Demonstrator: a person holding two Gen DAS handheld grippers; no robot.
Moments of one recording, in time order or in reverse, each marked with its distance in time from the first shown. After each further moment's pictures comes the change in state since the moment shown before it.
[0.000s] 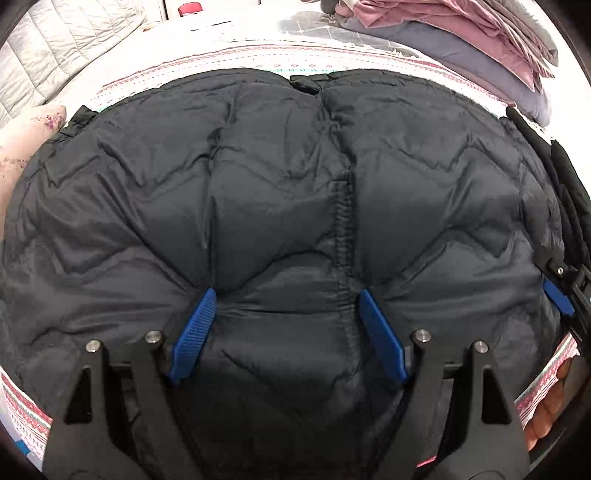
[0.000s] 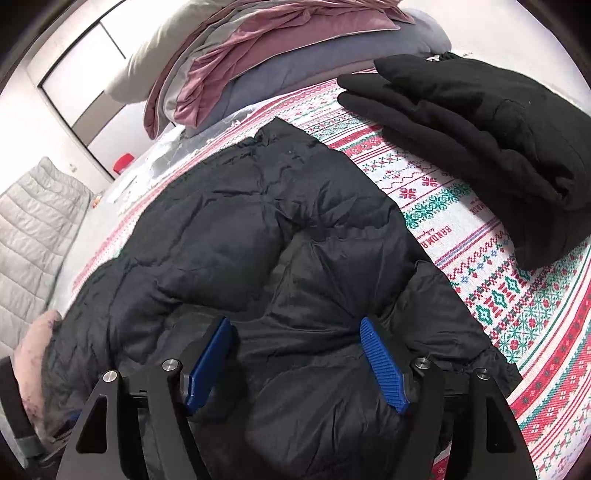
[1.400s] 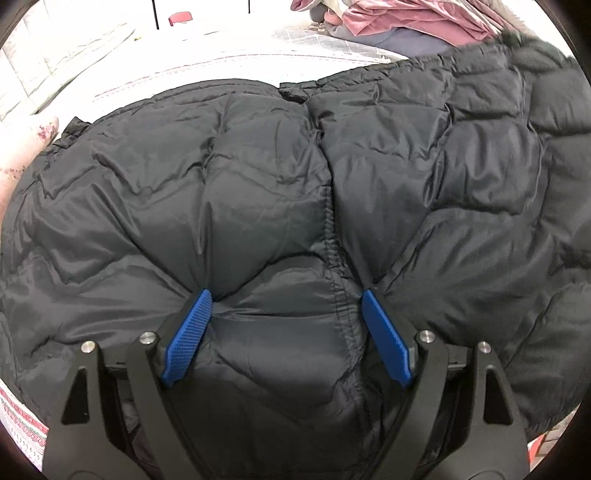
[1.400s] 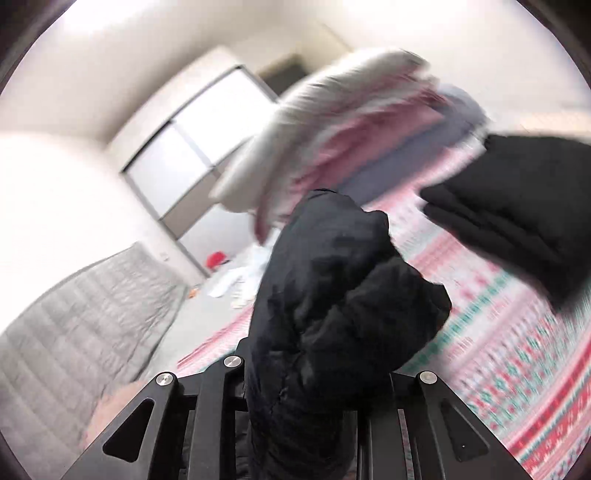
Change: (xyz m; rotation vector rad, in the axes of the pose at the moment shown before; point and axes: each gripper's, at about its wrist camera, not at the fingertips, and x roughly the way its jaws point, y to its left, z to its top) left arm -0.003 0.001 0.000 0.029 -0.027 -0.046; right arm -0.117 0.063 -0.014 0.014 -0.425 0.394
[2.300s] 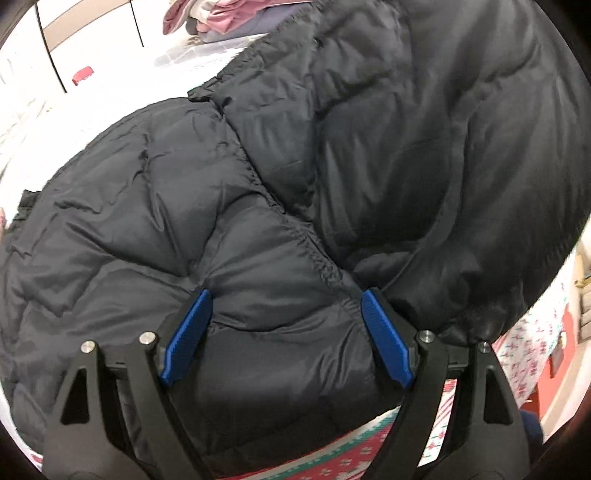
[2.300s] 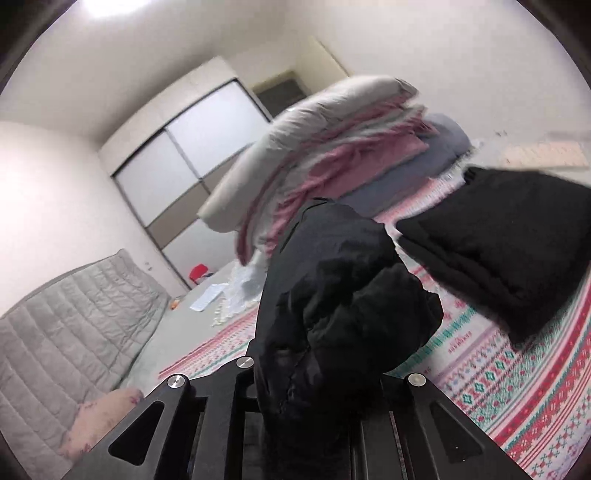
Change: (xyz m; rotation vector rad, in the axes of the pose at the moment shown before) left arm -0.026 -0.077 -0.055 0.379 -0.005 -0.147; right arm -0.047 -0.005 0.018 -0.051 -0.072 -0.059
